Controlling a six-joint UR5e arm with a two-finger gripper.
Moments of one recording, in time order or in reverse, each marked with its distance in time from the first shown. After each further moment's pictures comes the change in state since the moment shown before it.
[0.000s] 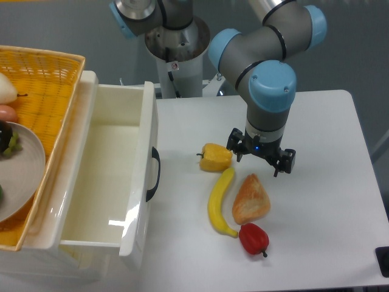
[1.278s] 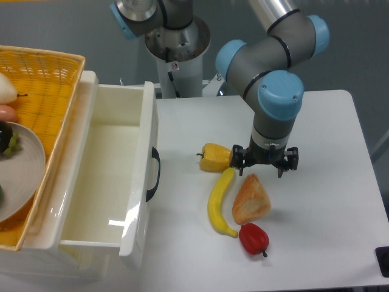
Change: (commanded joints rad) arm 0.026 -0.086 -0.021 0.136 -0.035 -0.579
